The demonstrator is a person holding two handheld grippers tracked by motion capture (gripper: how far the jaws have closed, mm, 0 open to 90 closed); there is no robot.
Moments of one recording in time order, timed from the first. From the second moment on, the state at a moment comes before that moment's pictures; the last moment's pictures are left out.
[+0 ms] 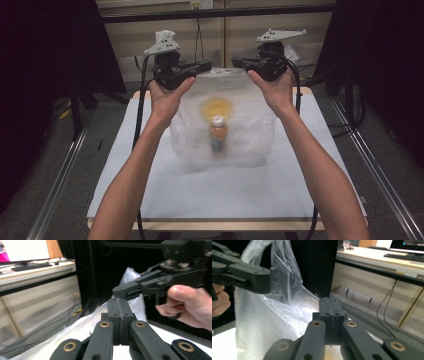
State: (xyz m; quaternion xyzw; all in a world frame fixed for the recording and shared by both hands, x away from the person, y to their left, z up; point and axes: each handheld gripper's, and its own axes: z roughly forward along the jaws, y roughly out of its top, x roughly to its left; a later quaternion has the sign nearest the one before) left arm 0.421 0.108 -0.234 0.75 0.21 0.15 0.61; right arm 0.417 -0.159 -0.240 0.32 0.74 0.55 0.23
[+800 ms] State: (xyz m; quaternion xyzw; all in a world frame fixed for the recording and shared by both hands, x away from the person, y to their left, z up) left arm 0.437 0.104 -0.301 0.80 0.24 0.13 0.53; right arm 0.416 -0.143 -0.339 0.35 0.79 0.48 0.15
